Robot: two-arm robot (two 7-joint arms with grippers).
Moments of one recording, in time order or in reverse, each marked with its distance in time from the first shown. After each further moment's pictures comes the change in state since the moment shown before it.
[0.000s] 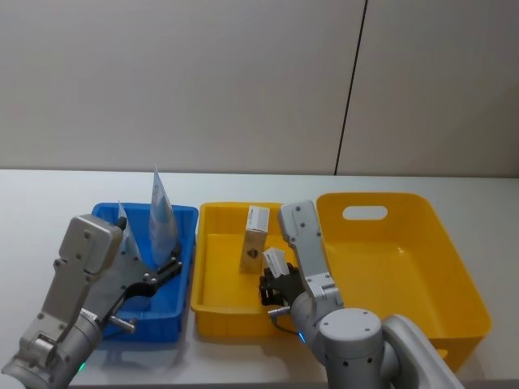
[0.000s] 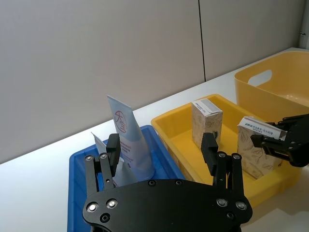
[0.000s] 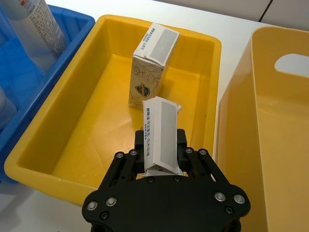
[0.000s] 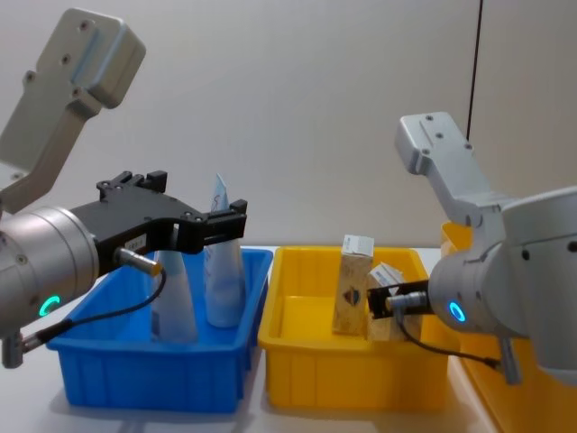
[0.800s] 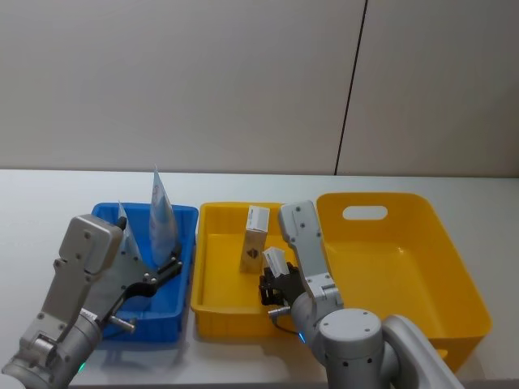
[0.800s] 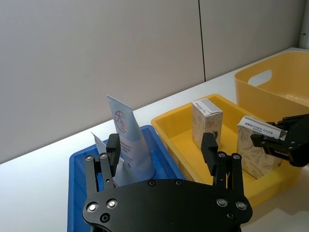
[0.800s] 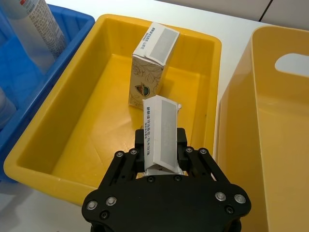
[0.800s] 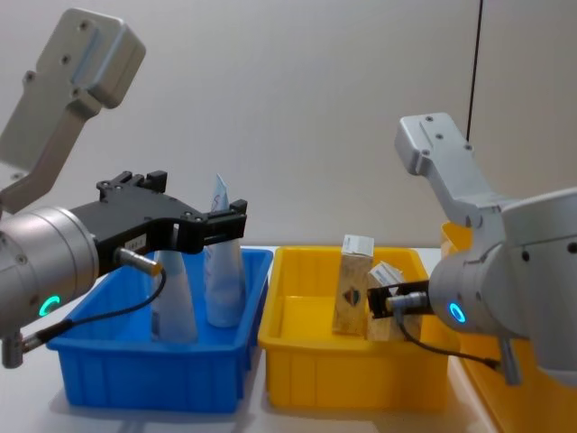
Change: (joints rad) left arm 0.000 0.000 0.000 0.000 0.000 0.000 0.000; right arm 0.000 0.000 0.000 0.002 -0.001 -0.001 0.000
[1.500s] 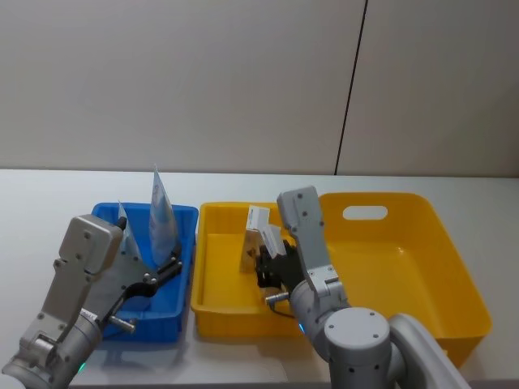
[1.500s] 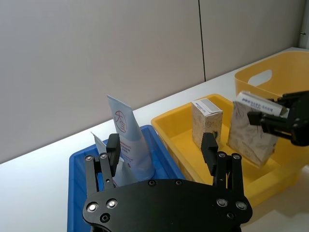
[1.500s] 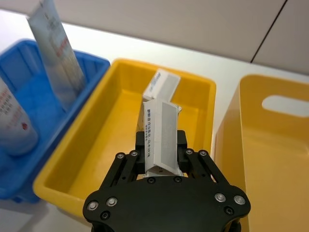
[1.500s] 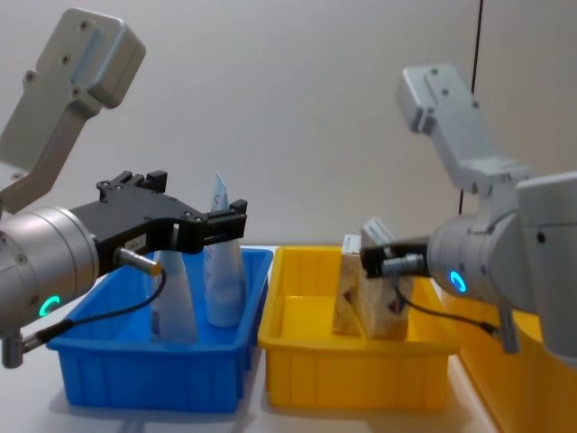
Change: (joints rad) left arm 0.000 0.000 0.000 0.000 0.000 0.000 0.000; right arm -0.026 0.017 -0.016 -0.079 -0.025 -0.083 0.012
